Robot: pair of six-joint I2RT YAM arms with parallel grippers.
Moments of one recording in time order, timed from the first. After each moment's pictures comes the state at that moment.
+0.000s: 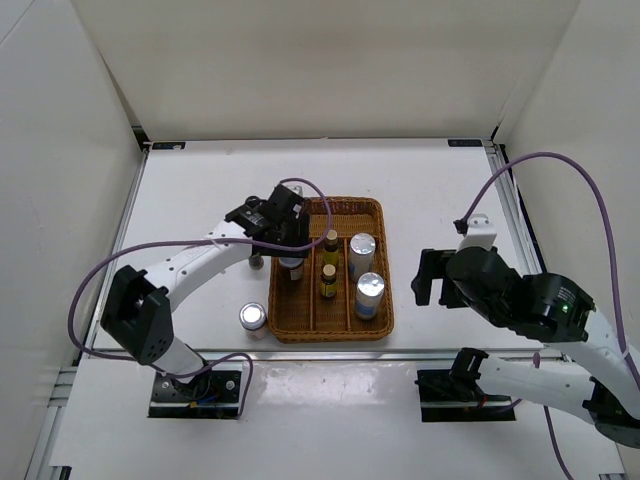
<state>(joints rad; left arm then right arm) -0.67 1.52 1.23 -0.72 -0.16 -0.50 1.06 0.78 1.23 -1.30 0.53 0.73</state>
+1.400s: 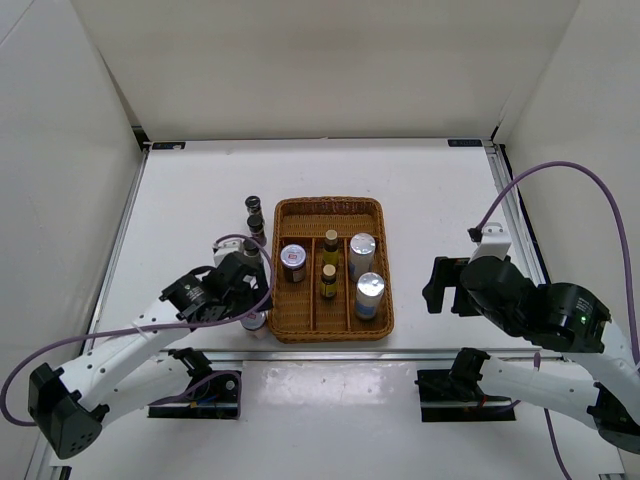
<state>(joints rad) -0.76 0.88 0.74 -0.88 -0.27 -0.85 1.06 0.70 1.21 -1.38 0.53 0.76</state>
